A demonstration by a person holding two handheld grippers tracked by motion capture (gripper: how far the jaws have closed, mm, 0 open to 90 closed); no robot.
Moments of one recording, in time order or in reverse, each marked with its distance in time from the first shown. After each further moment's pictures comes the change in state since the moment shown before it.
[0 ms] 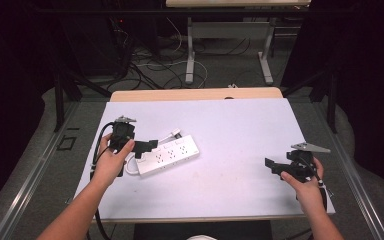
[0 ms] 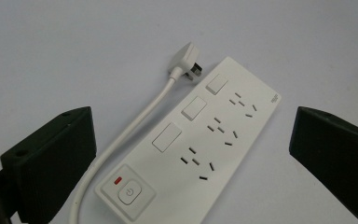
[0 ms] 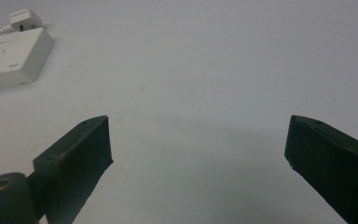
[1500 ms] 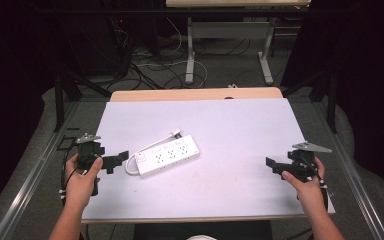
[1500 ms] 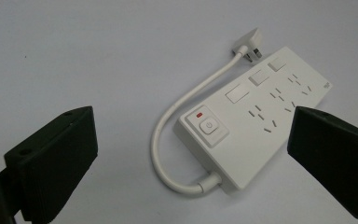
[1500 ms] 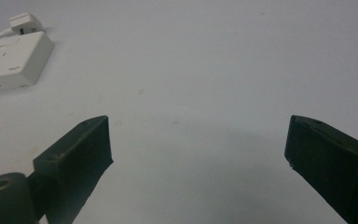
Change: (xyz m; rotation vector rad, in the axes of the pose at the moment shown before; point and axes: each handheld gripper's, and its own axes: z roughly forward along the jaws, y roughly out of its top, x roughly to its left) left arm 0.048 -0.067 -0.044 -0.117 0.100 -0.146; right arm -0.002 0.001 -0.003 -0.004 0.001 -0.006
